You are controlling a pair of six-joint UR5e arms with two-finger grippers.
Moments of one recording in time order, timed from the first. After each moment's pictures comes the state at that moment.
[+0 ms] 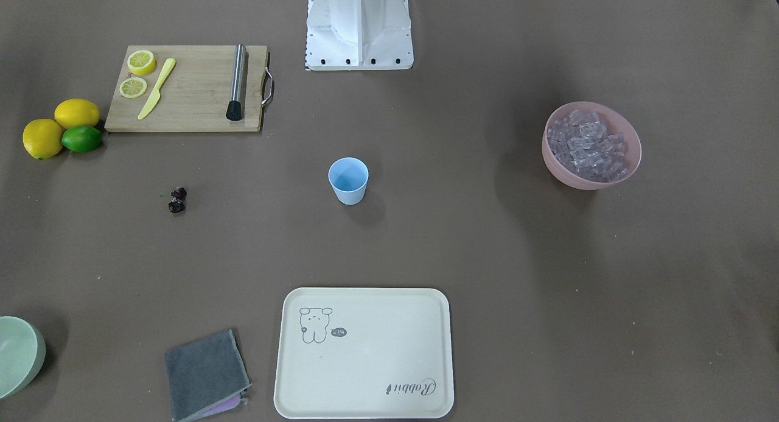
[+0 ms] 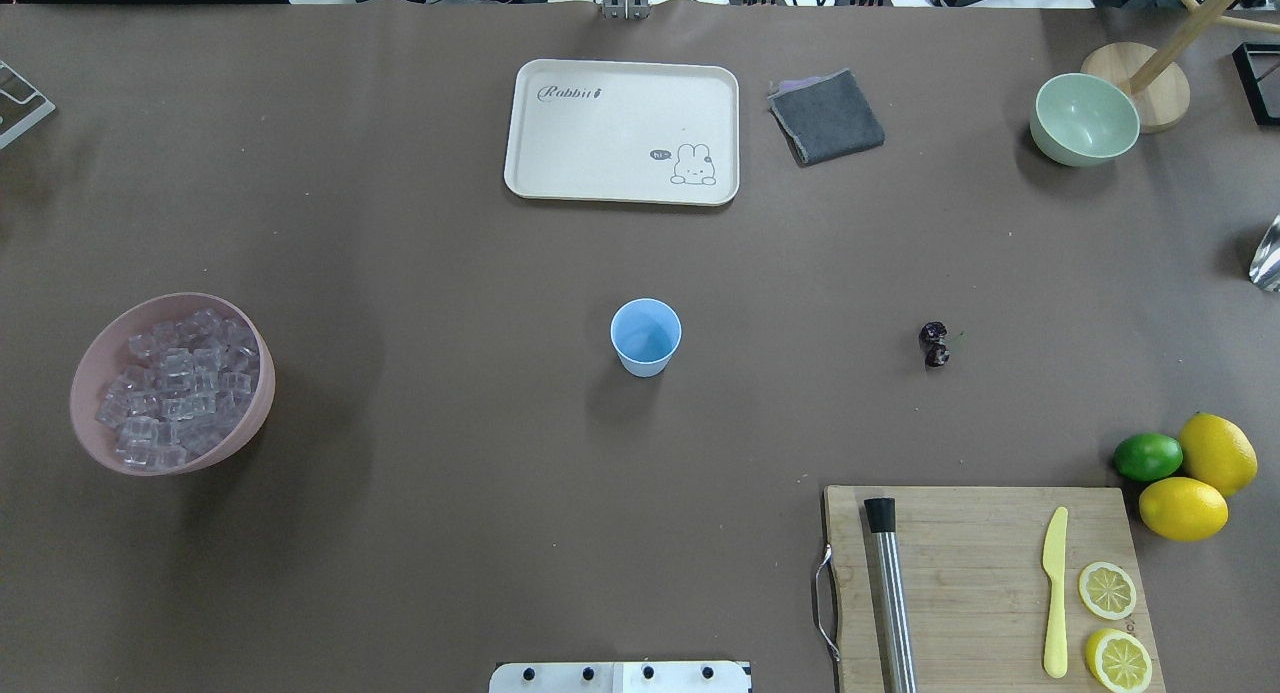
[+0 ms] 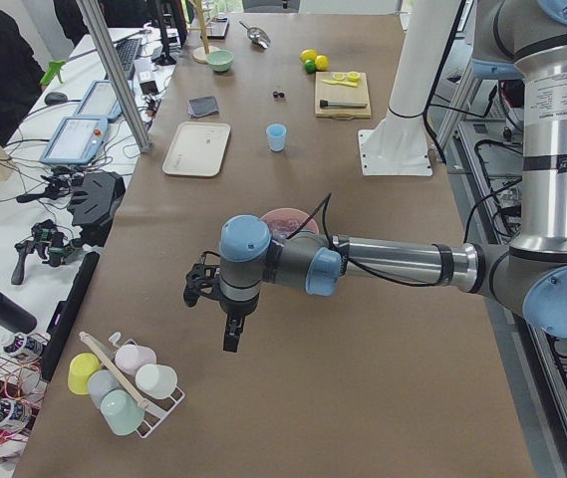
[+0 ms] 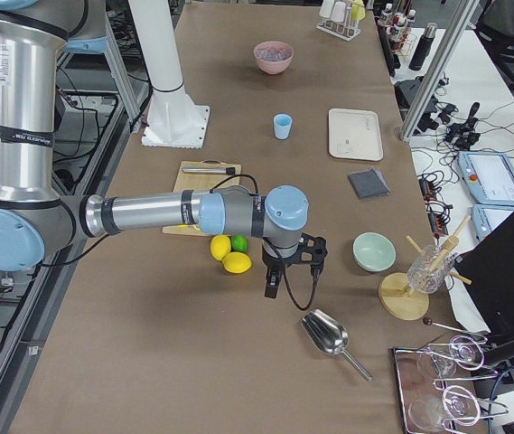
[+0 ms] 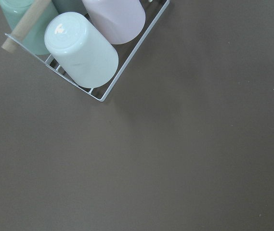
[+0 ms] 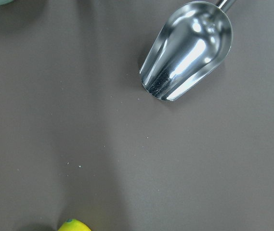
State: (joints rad) left arm -1.56 -1.49 -1.72 -1.72 -2.25 -0.07; right arm 1.55 -1.68 1.81 -1.72 2.35 0.15
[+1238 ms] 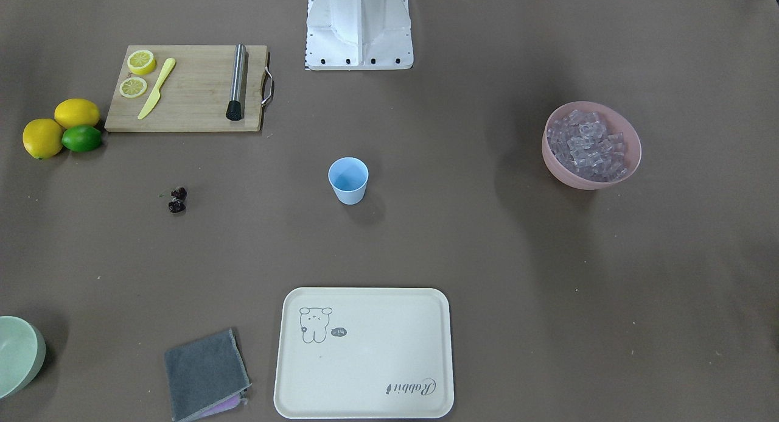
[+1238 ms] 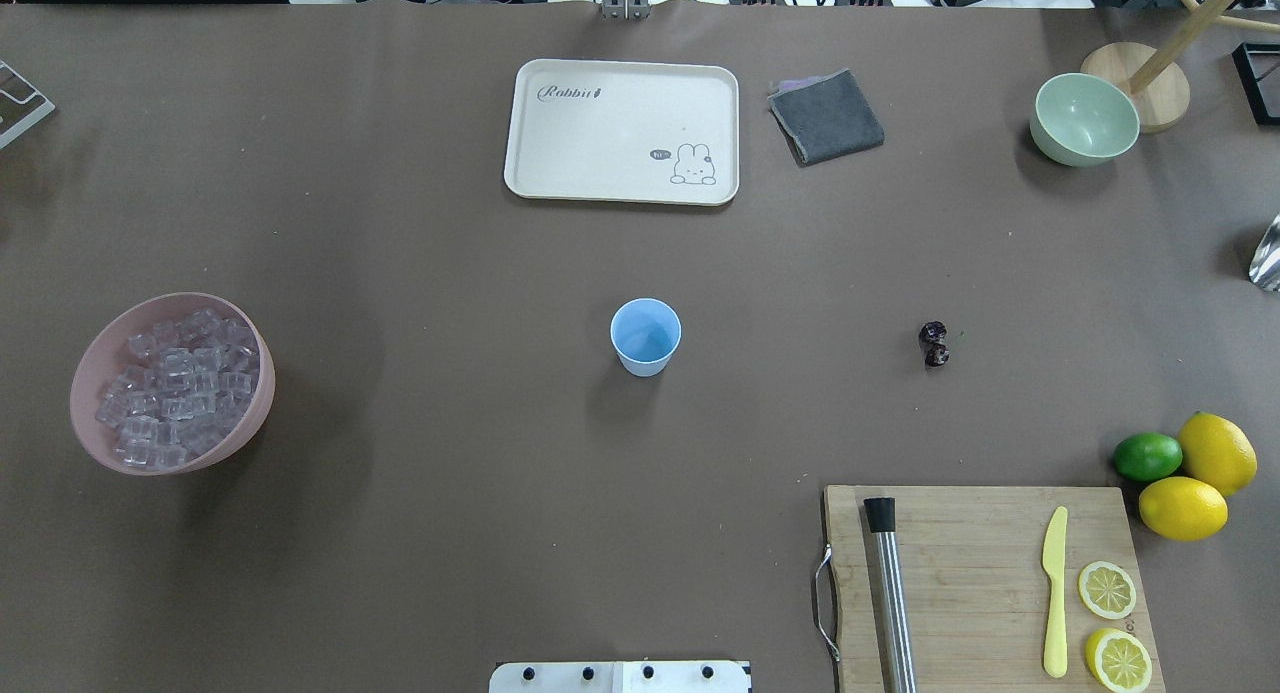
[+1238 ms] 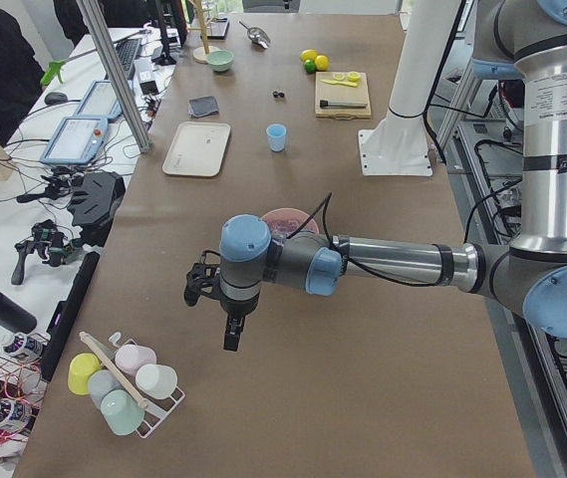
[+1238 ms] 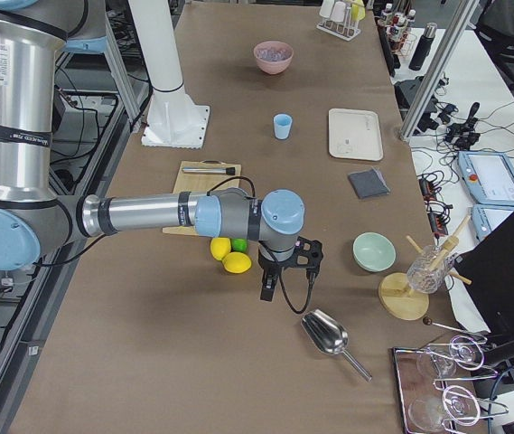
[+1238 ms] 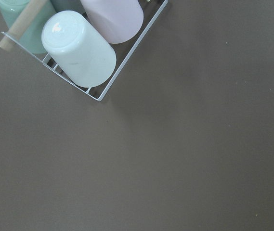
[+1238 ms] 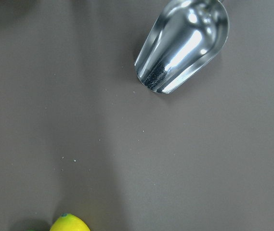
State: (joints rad) left arm -1.56 -1.49 -1.72 -1.72 -2.25 -0.08; right arm 1.55 -1.70 1.82 -1.71 2.35 0.14
